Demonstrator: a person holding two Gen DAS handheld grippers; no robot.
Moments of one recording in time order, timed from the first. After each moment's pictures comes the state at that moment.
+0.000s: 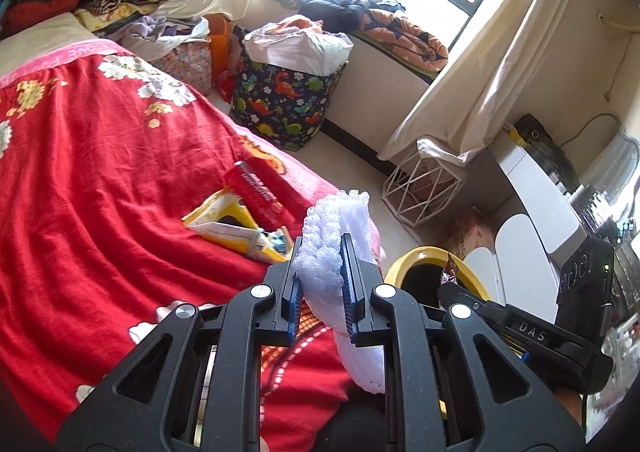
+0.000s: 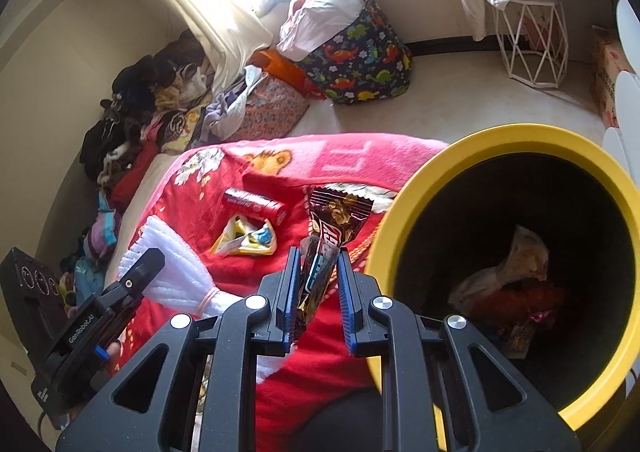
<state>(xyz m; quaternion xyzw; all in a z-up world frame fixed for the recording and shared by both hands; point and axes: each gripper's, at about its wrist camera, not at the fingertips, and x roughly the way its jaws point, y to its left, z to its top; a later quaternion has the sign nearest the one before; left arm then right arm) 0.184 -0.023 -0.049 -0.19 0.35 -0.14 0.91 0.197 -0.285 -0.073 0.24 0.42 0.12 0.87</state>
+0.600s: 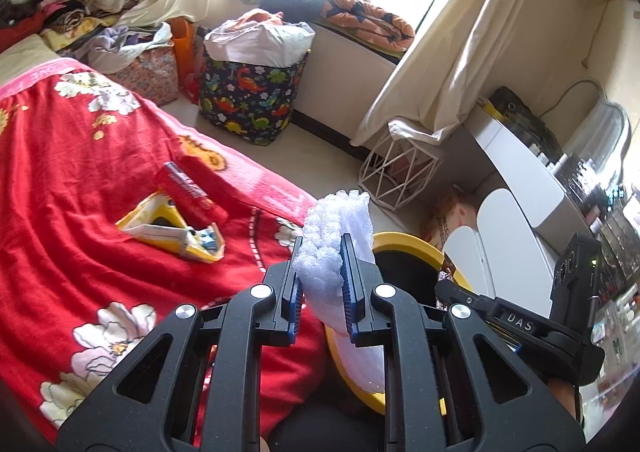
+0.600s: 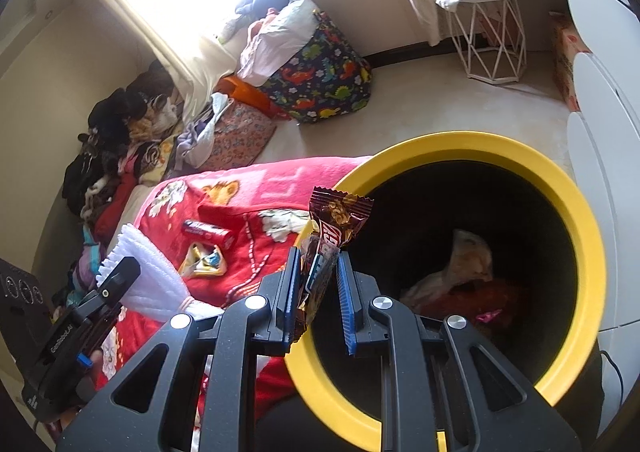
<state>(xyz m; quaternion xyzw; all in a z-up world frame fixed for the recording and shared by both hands) 0.185 -0.083 -0.042 -0.15 0.35 -0.18 0.90 0.176 -0.356 -0.079 0.27 0.41 0.06 0.87</state>
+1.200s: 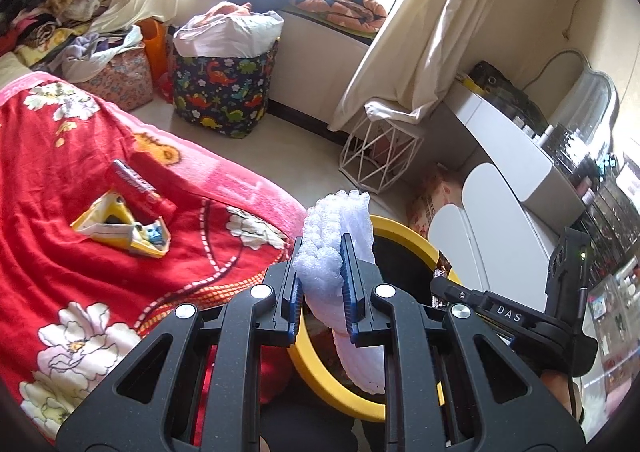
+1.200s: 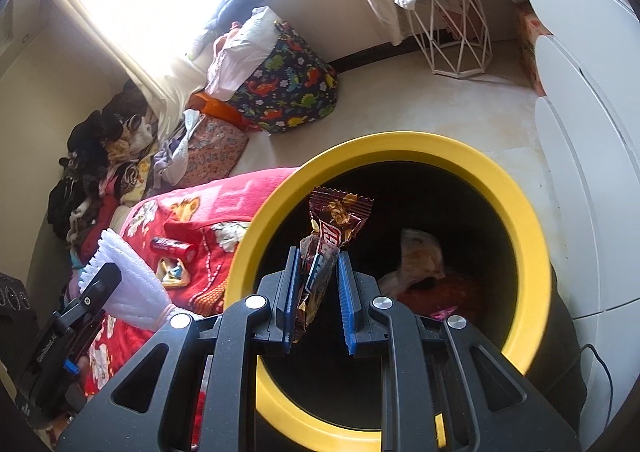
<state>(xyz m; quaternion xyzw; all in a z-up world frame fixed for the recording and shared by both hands) 0.183 -0.130 -0.046 -0.12 0.36 -0.22 0.90 0.160 -0.403 -0.093 0.29 0.41 0.02 0.87</state>
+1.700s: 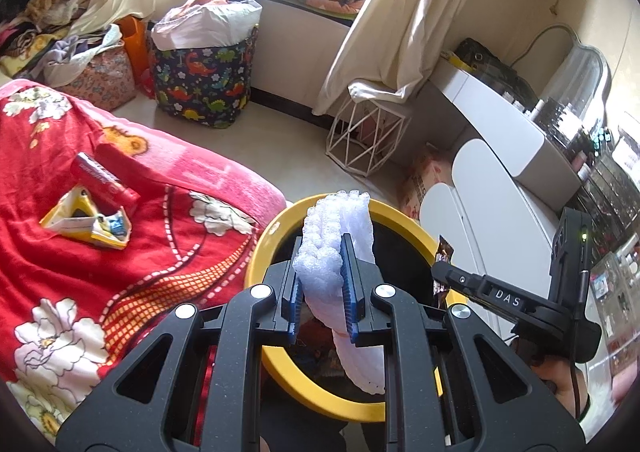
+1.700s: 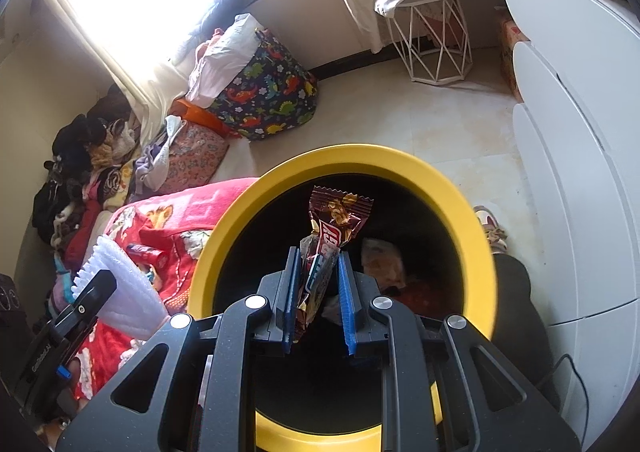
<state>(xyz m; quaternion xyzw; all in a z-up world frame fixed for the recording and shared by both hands) 0.183 -0.166 -0.057 -0.10 0.38 -0.24 0.89 0.149 -0.427 -0.099 0.28 0.41 -0.02 0.87</state>
